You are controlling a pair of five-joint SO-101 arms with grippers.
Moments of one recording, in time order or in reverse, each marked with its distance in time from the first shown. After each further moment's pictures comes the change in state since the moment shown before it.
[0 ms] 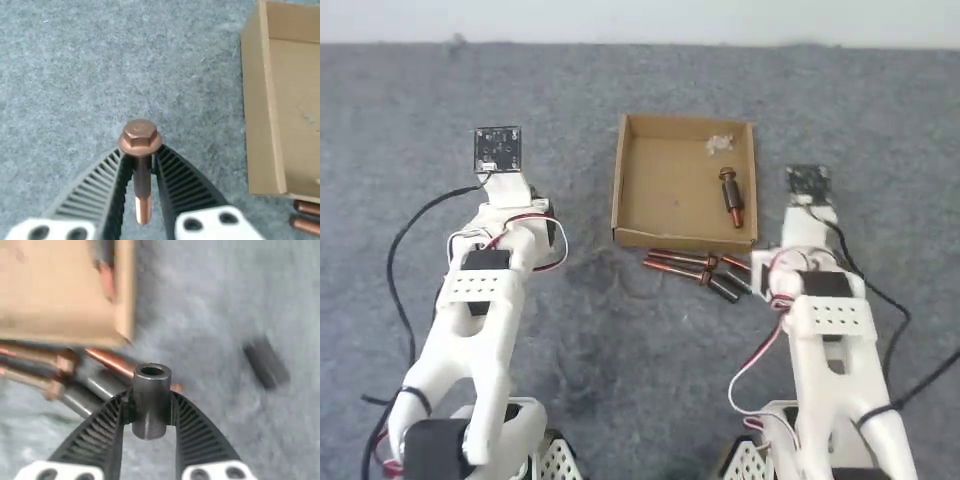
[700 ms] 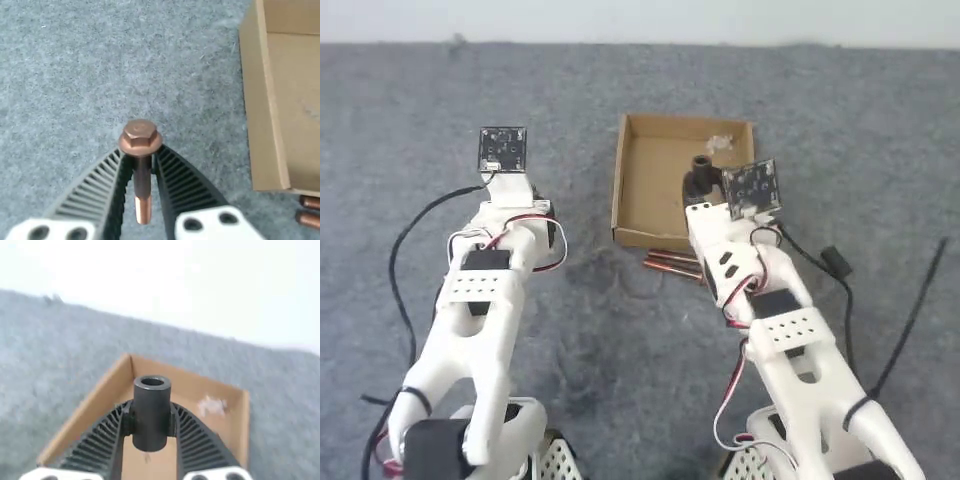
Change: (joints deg) left arm 0.1 0.0 0.0 0.0 -2.6; right arm -16.1 1.7 9.9 -54.8 -0.2
